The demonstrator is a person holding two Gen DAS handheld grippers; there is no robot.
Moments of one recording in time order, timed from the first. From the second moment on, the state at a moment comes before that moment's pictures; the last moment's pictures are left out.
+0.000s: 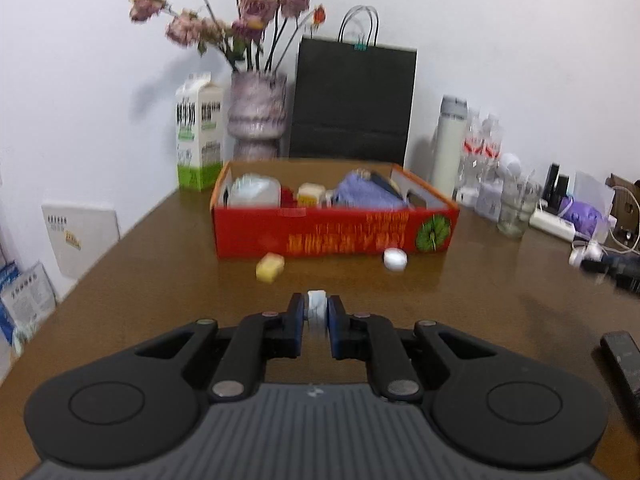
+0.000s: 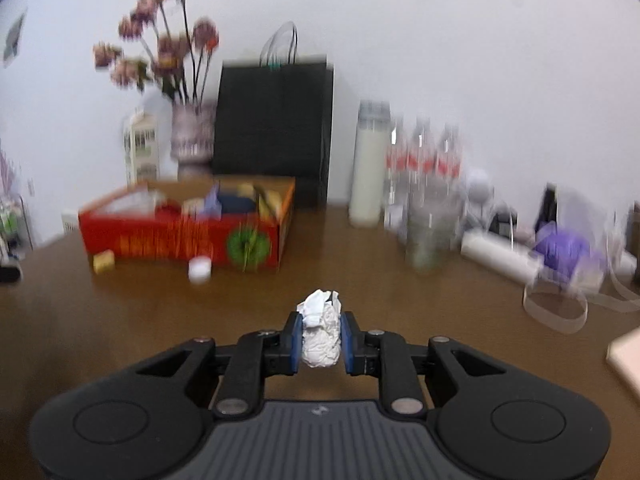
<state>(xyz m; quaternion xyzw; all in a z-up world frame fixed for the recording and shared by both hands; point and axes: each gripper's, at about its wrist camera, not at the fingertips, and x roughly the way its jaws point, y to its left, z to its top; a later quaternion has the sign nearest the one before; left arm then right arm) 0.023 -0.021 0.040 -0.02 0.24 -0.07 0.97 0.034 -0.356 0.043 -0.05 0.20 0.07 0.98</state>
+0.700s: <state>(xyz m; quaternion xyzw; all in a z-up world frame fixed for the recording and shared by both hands) 0.262 -0.023 0.099 -0.06 0.36 -0.12 0.92 0.244 -0.231 0.107 -0.03 0.33 0.23 0.91</state>
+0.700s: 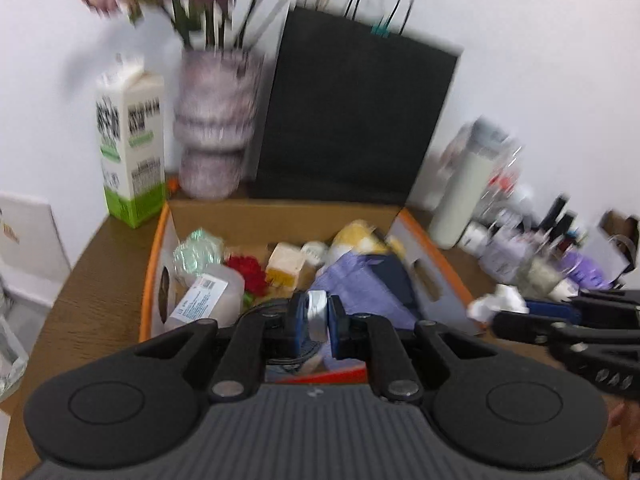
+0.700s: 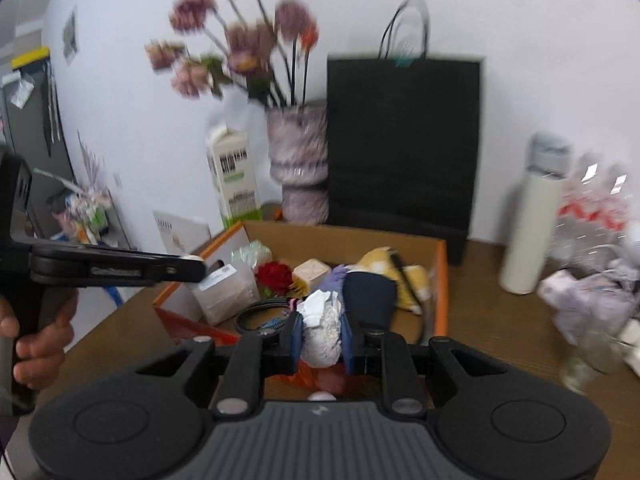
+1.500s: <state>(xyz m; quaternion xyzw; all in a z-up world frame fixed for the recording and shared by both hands) 0.291 -0.004 0.106 -0.05 0.43 -0.04 0.90 0.302 -0.204 0.098 -0.02 0.41 0.16 0.90</state>
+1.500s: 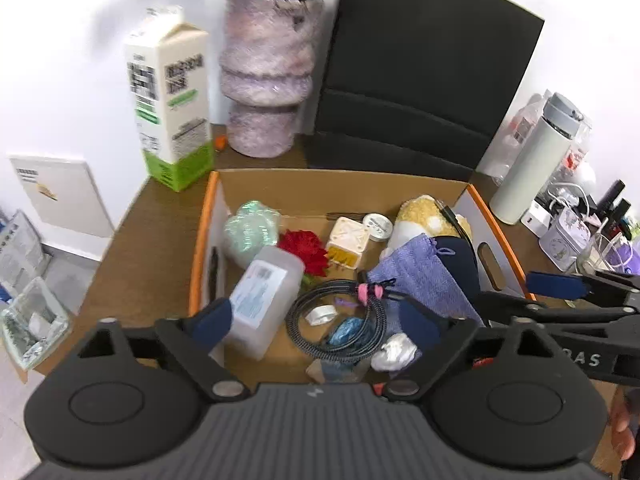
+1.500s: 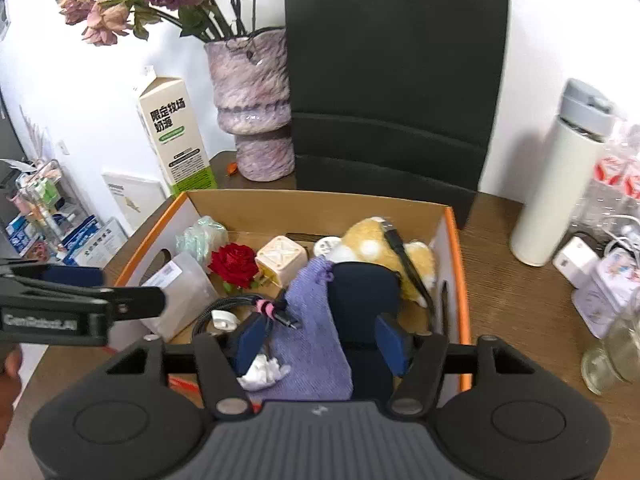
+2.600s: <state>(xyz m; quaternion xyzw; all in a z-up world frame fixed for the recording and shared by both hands) -0.051 -0.013 0.002 0.03 0.24 -0.02 0.97 -0.050 -0.230 -0.016 -0.03 0.25 0.14 0.96</state>
